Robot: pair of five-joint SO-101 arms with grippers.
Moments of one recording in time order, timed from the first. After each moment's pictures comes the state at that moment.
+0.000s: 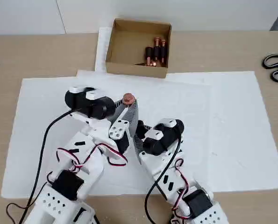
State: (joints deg) left arm 27.6 -69.1 66.5 26.9 20.8; right arm -35.6 -103.1 95.4 32.6 -4.9
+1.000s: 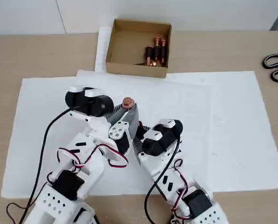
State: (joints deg) left arm 27.7 -69.1 66.5 30.4 25.4; right arm -36.2 -103.1 95.4 32.6 -4.9
